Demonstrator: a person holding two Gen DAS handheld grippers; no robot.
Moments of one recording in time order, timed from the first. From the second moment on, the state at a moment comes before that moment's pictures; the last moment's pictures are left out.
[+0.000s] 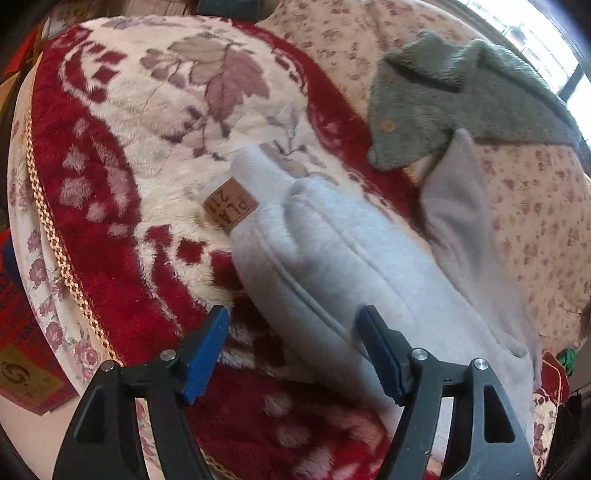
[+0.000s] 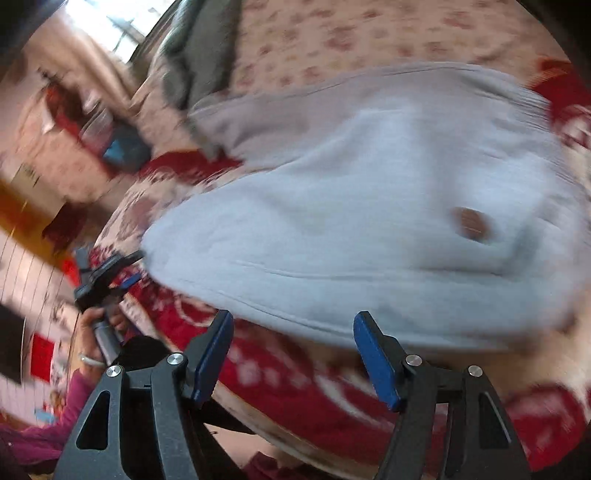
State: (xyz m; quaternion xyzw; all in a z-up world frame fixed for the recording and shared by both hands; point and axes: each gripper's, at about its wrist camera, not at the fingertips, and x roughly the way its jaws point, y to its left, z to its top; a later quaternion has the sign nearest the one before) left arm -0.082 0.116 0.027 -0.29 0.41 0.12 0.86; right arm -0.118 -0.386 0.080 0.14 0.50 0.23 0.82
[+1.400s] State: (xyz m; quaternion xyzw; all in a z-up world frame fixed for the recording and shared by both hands) left arm 0.119 0.020 0.113 -0.20 0.39 0.00 0.90; right arm 0.110 -0.427 0.116 -0.11 0.41 0.17 0.89
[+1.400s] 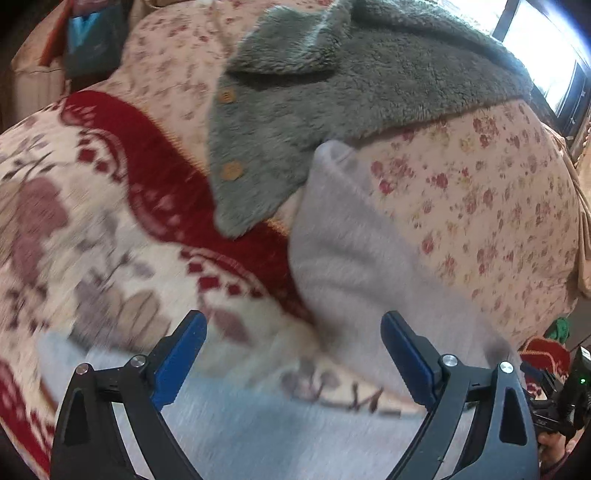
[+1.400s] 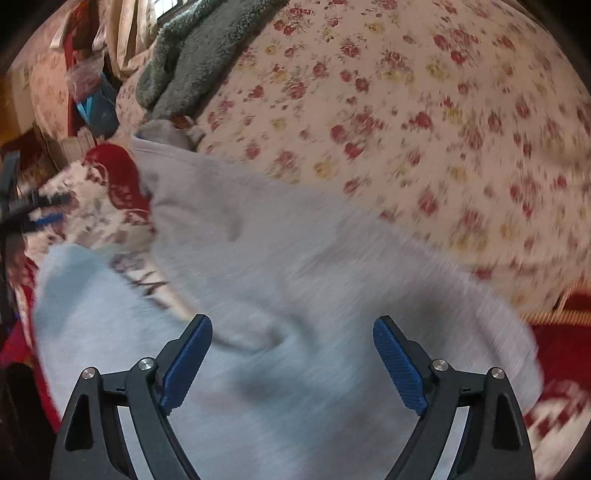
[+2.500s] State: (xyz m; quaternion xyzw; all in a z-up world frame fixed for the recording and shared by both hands) left arm 0.289 0.003 0.096 -0.12 0.41 -0.02 0.90; right arm 0.222 -0.403 0.077 -0.37 0.42 0.14 0.81
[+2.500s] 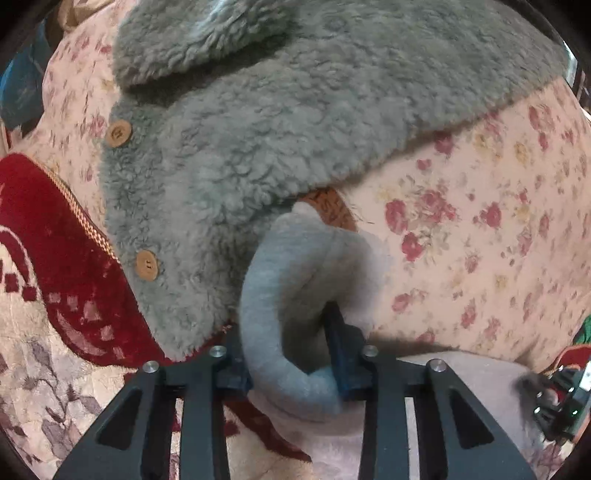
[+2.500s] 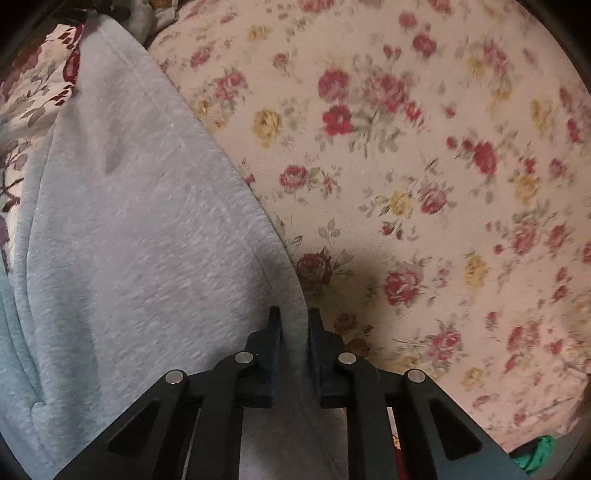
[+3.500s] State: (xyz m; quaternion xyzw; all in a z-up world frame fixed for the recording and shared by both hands) left arm 0.077 0.070 0.143 -0.21 0.36 -0.03 0.91; right arm 0.008 -0.378 0.208 -0.39 0.31 0.07 0.86
